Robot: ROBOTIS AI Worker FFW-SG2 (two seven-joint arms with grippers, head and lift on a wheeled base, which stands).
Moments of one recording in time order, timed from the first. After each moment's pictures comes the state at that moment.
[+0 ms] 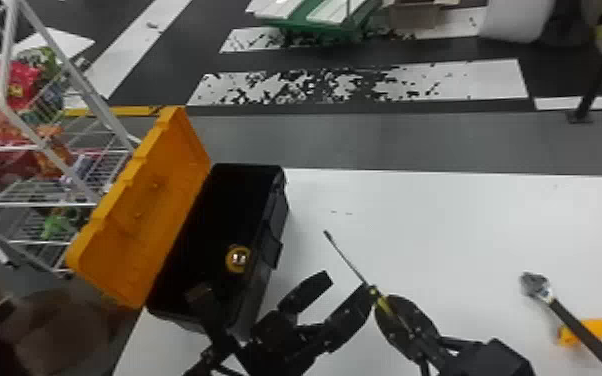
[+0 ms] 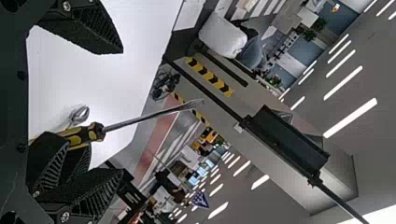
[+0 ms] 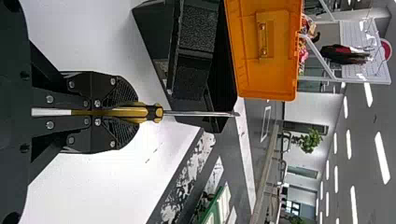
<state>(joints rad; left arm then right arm) 0.68 0.25 -0.04 -2.02 0.71 0.19 -0.53 0.69 -0.10 0.37 -2.14 0.40 0.18 0.44</state>
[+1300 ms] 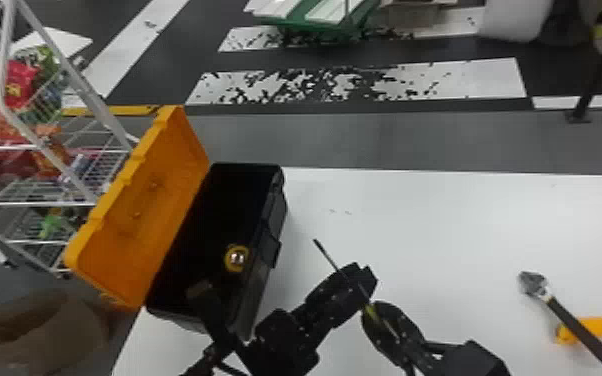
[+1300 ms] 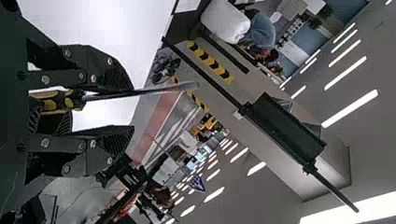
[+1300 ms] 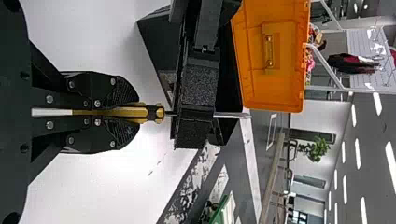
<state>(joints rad) 0.68 0.24 -0.04 -2.05 0.74 0.23 -0.57 0.68 -0.10 0.41 -2.13 0.43 0.22 0.44</state>
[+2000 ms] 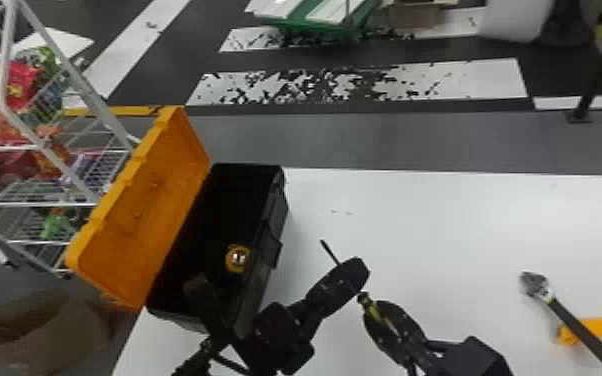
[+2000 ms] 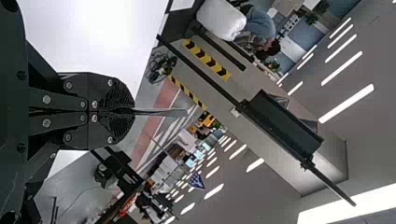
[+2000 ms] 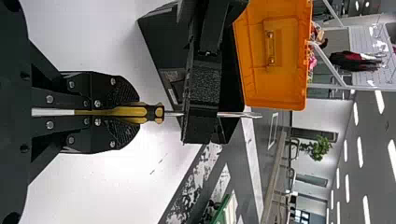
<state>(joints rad) 0.66 0.24 -0.02 -2.03 0.74 0.23 -0.60 0.67 -0.10 0.40 -2.12 0.42 0.24 0.44</state>
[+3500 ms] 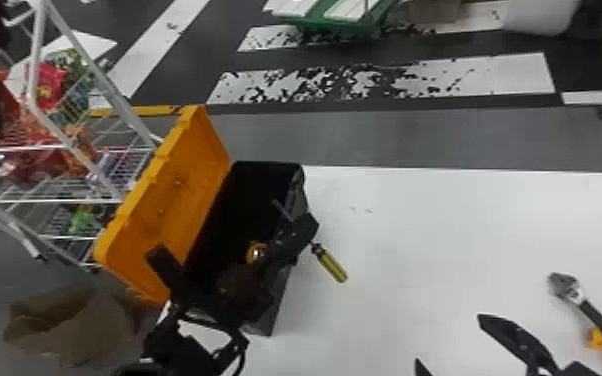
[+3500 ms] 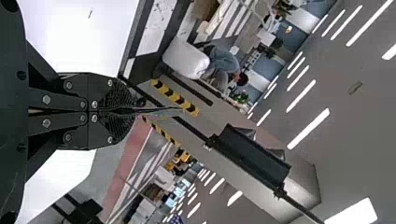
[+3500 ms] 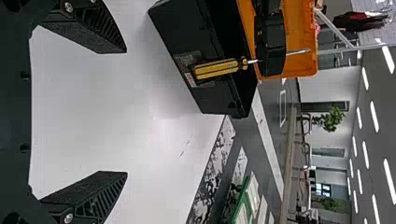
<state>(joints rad) 0.61 0.21 0.19 -2.04 0.76 0.25 -0.56 0.78 -0.09 0.27 -2.15 0.28 0.21 0.43</state>
